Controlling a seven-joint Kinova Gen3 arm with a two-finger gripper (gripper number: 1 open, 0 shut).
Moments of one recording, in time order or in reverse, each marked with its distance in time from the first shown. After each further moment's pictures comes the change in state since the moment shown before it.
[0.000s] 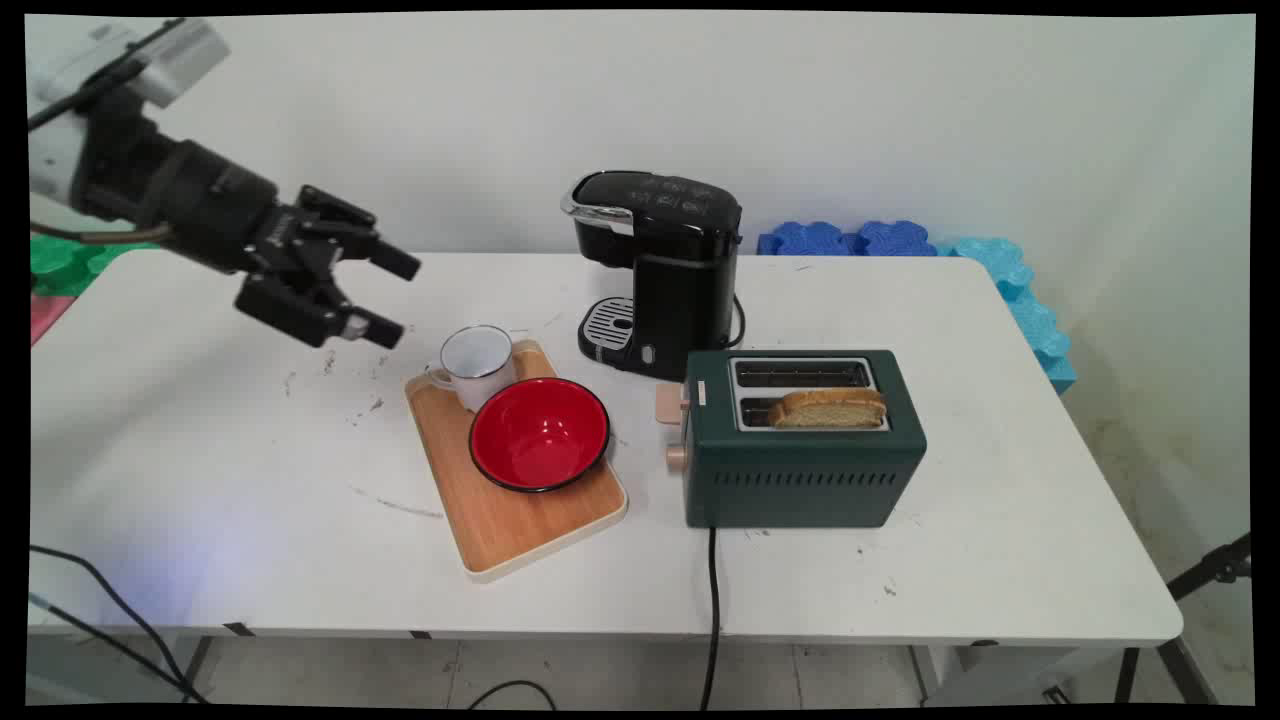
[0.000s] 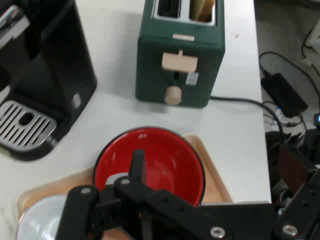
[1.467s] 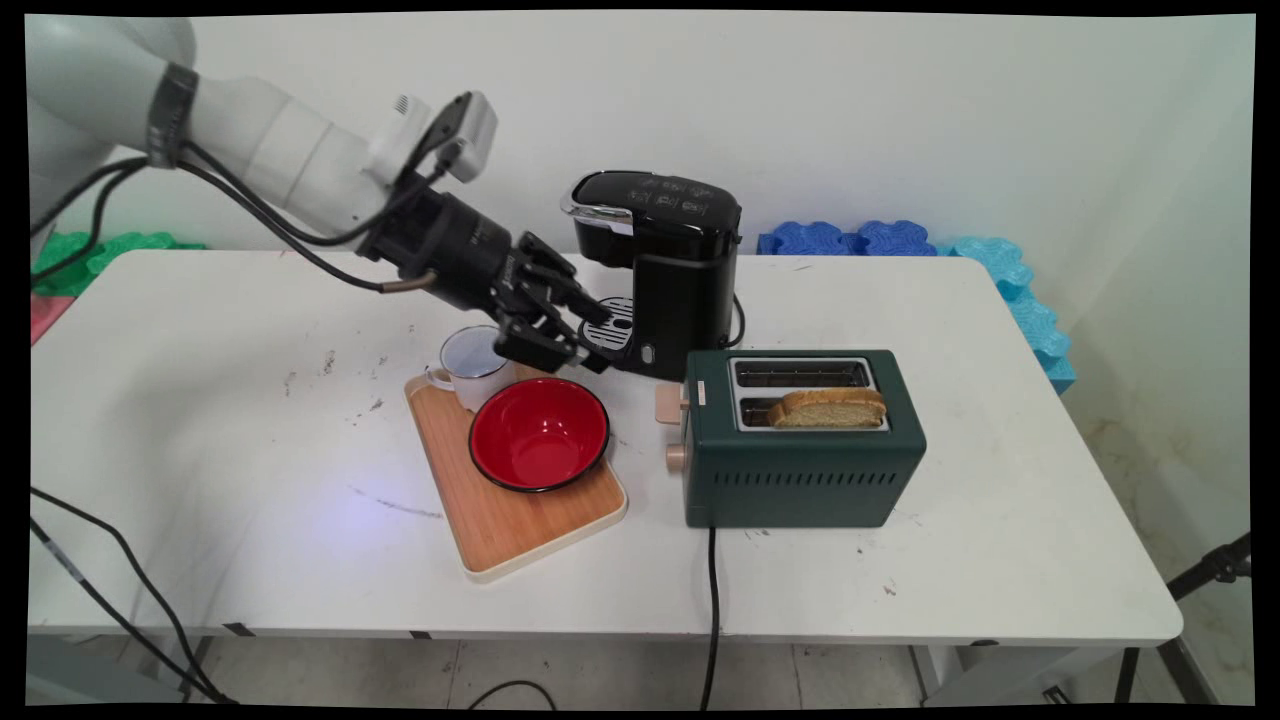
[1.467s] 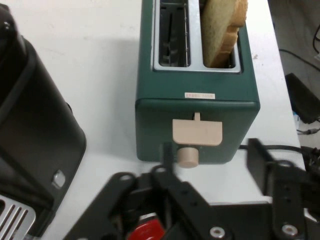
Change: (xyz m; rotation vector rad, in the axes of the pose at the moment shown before) arm 0.058 -0.015 0.152 -0.028 -0.028 0.089
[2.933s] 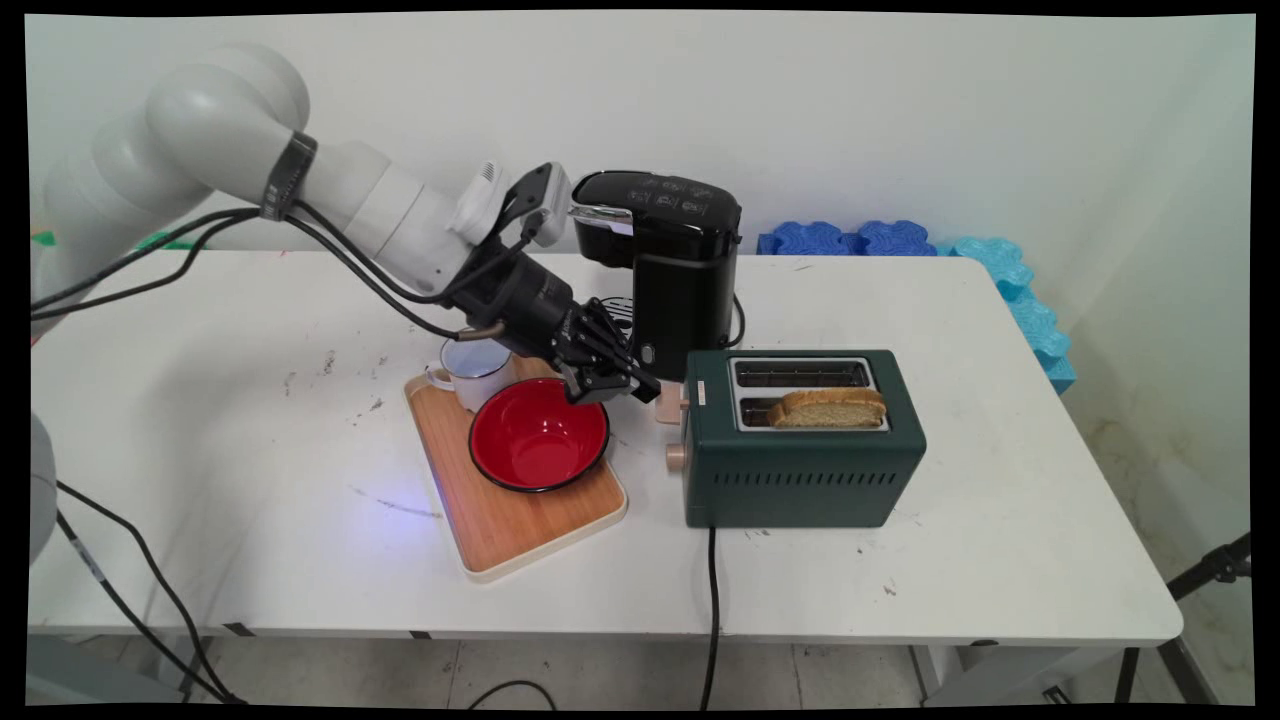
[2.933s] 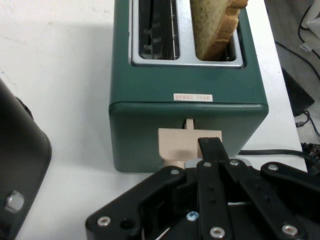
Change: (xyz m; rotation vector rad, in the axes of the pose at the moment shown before) arm -0.005 -0.006 0.065 -0.066 -0.032 -0.006
